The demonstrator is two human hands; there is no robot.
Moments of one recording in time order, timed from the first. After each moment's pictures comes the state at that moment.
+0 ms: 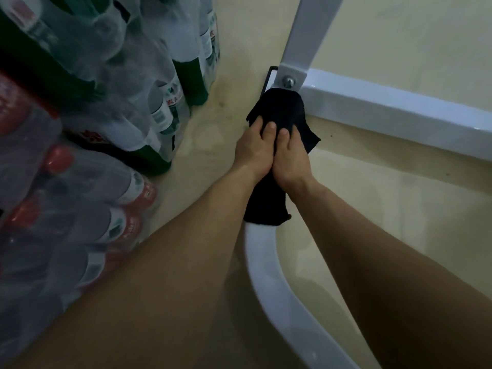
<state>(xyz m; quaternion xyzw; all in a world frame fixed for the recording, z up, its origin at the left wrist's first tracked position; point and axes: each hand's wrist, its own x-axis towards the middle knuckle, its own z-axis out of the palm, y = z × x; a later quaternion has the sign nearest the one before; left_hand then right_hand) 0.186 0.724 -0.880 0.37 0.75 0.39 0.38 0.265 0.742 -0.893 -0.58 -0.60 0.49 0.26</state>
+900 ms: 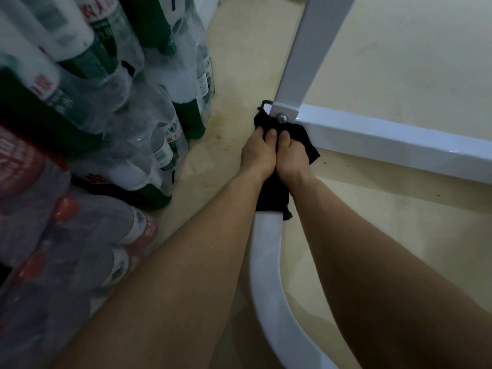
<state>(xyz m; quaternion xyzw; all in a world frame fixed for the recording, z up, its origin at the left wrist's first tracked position) 0.177 0.773 -0.870 0.35 0.75 0.41 0.40 0.243 0.795 -0.875 -0.63 -0.58 0.46 0.22</state>
